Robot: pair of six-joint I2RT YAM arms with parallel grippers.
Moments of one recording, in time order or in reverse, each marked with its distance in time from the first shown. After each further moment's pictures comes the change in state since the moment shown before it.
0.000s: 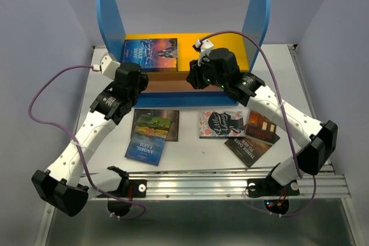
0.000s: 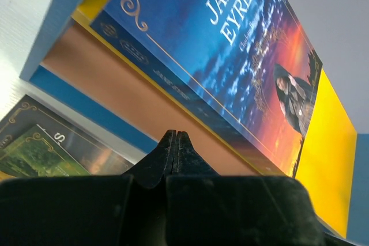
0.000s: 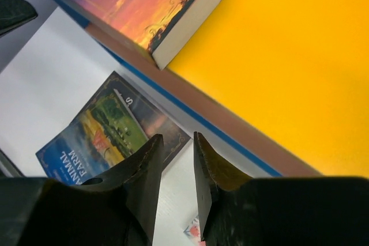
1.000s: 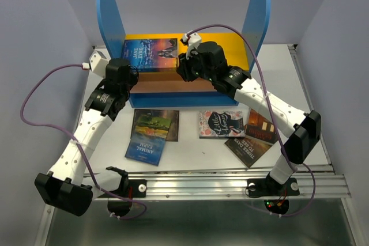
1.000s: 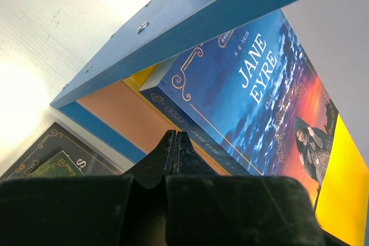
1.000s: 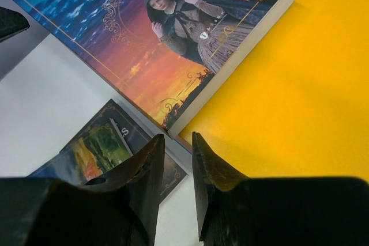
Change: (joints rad) left arm 0.143 0.009 0.000 0.026 0.026 0.058; right arm 0.019 0.172 0.165 0.060 0.023 -0.070
